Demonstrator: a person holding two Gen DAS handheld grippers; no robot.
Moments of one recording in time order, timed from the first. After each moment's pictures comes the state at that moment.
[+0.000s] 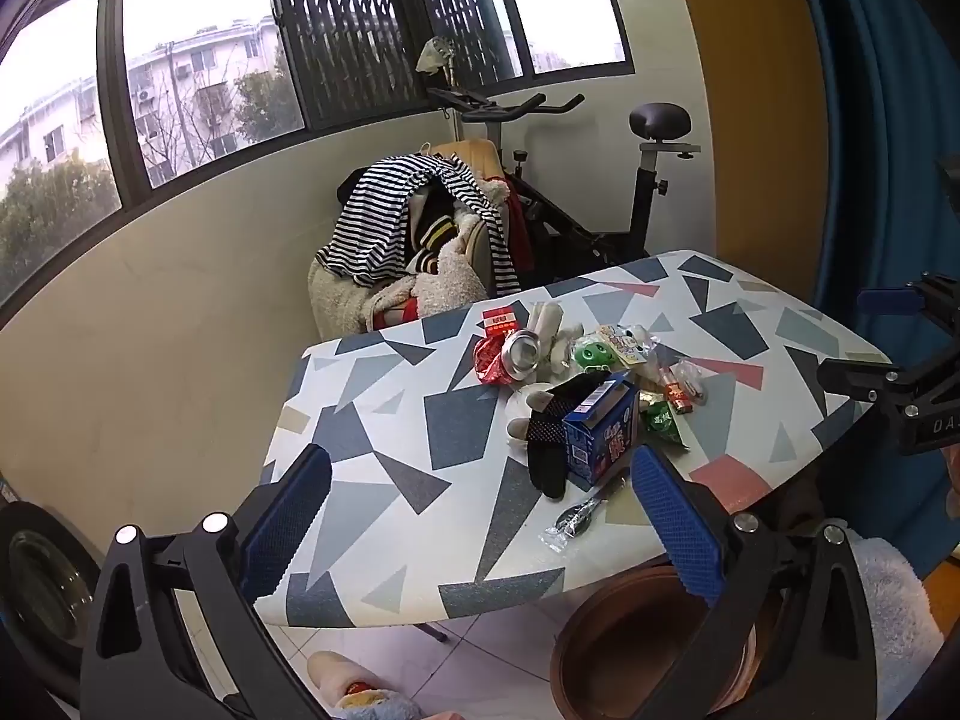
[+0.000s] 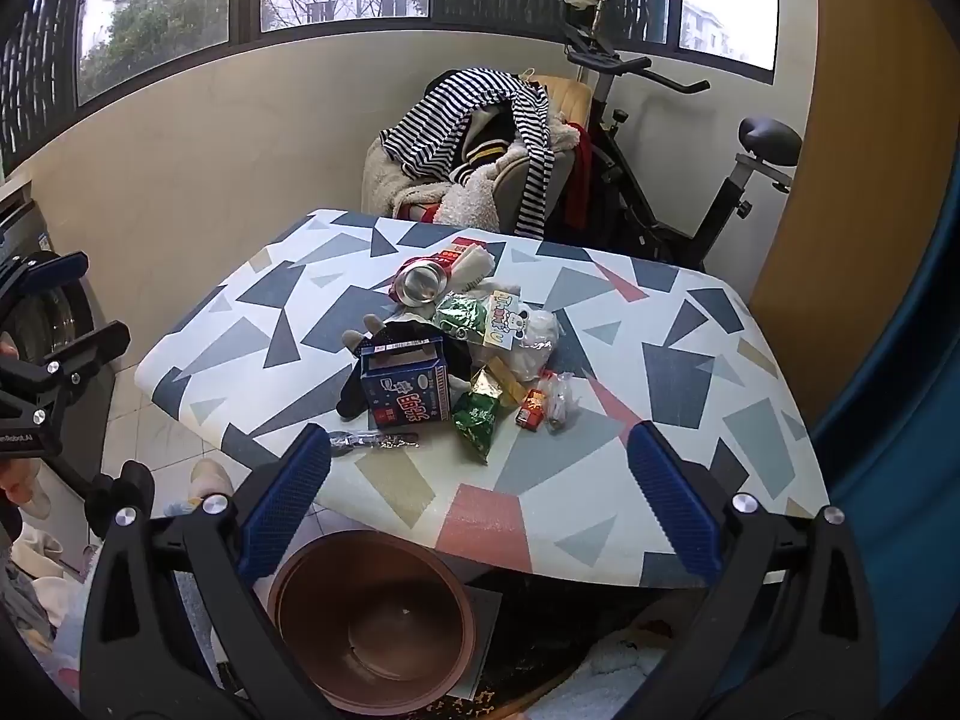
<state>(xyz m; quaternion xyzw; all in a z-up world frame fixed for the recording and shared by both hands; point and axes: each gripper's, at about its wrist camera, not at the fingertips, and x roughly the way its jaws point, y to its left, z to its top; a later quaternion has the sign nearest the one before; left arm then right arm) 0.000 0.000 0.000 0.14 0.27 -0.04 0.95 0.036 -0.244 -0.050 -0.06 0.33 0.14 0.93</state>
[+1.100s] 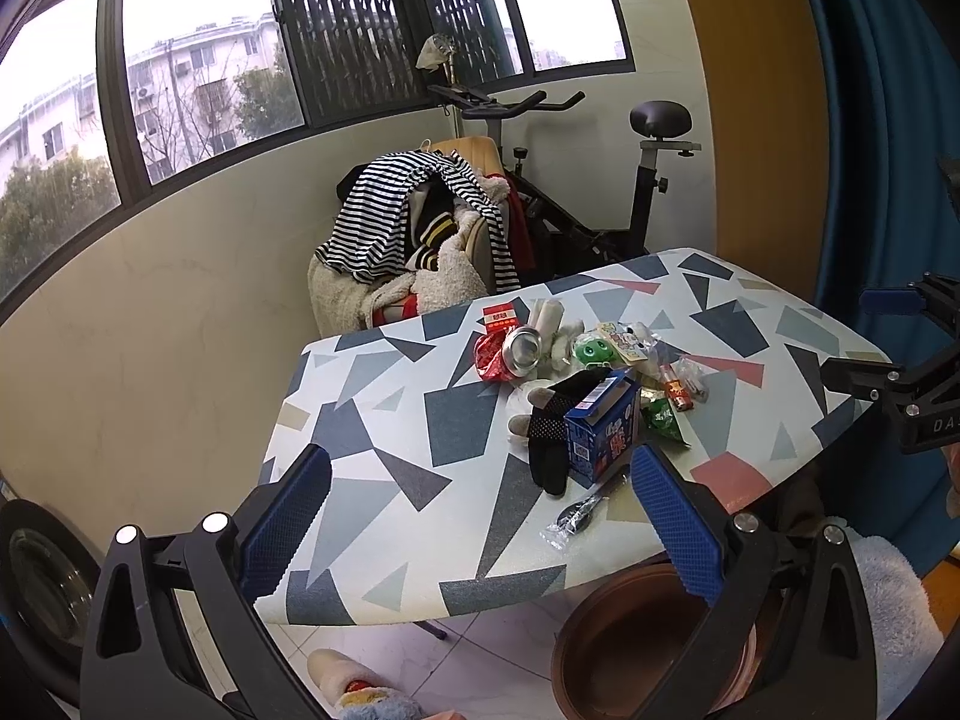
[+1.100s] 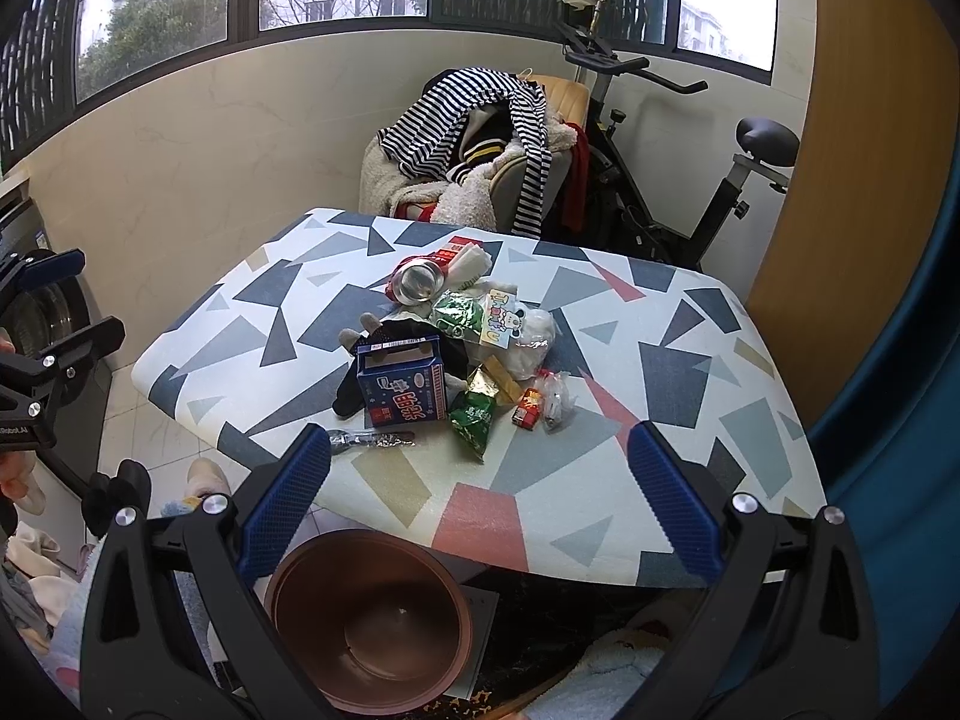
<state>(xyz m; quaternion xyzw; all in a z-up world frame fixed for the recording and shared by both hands) -0.001 0.008 0.009 0.13 0.27 -0.04 0.95 0.035 -0.246 -0.054 -0.06 0.33 0.14 0.93</state>
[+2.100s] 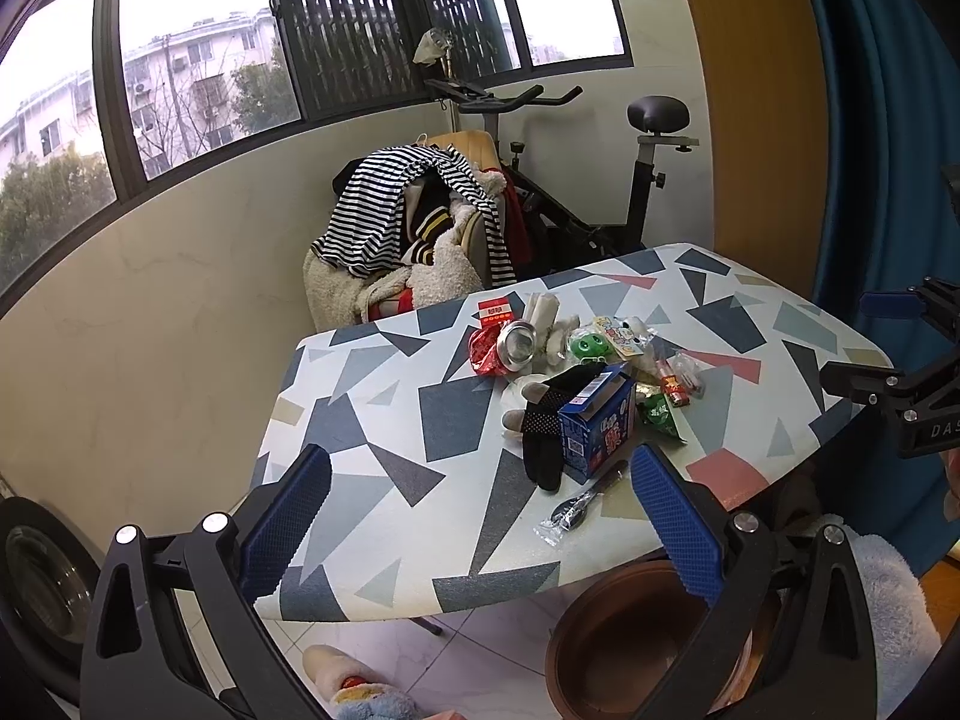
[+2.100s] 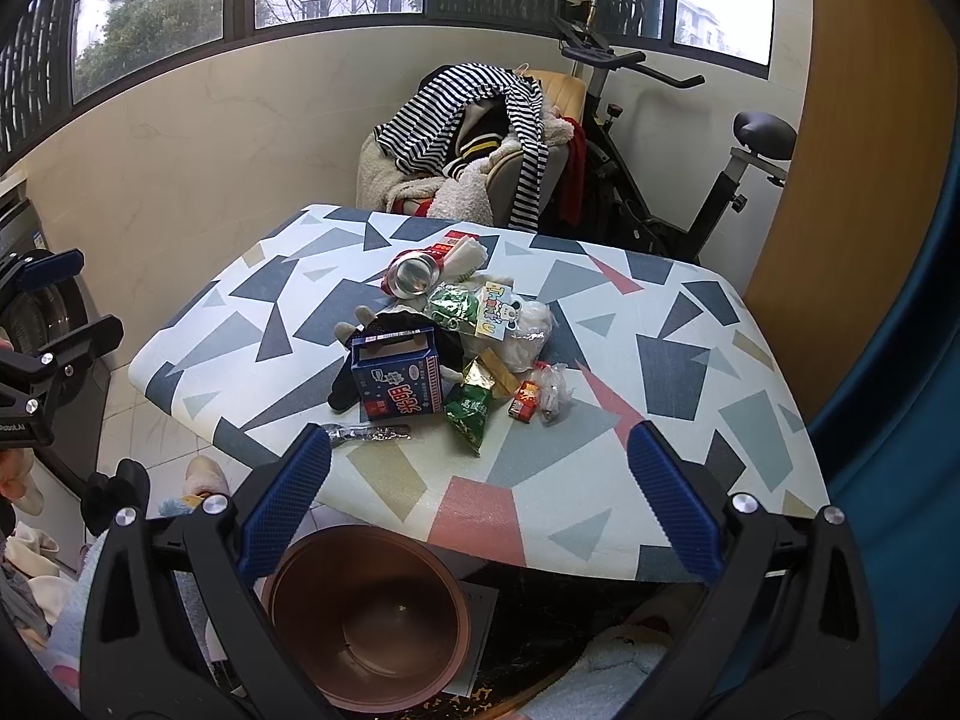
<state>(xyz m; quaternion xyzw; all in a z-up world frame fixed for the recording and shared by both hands) -0.002 0.002 -0.008 0.13 0.27 -0.04 0.95 0.037 -0.245 -0.052 -0.06 0.33 0.14 0.93</state>
